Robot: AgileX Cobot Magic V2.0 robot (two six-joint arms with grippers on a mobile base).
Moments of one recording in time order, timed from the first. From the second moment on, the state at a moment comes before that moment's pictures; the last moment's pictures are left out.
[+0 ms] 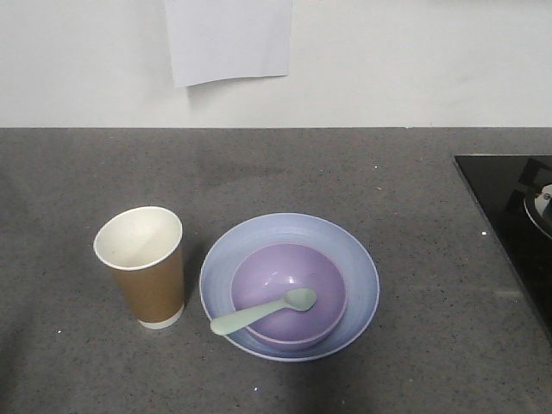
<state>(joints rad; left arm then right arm) -0.03 0.01 0.02 -0.21 -0.03 0.12 0.37 0.43 -0.56 -0.63 0.56 0.37</state>
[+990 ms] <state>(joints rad) -0.02 -0.01 0.02 -0.04 0.06 -0.04 0.37 0.43 -0.56 -0.63 0.56 0.37</state>
